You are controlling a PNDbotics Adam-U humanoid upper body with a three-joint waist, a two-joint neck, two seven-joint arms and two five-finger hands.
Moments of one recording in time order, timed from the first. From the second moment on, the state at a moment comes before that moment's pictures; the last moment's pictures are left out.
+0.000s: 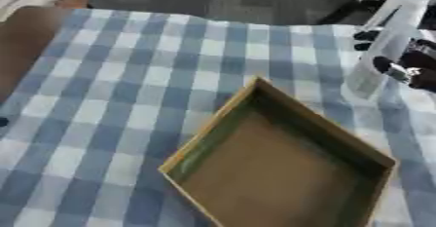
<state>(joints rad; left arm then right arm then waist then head) -0.21 0.31 0.21 -1.98 0.14 0.04 -0.16 -0.79 -0.73 0.00 -1.11 -0.21 -0.36 0.67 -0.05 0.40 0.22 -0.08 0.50</state>
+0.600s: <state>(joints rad) -0.21 0.31 0.21 -1.98 0.14 0.04 -0.16 -0.78 -0.73 0.00 -1.11 -0.21 -0.35 0.66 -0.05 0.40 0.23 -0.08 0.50</state>
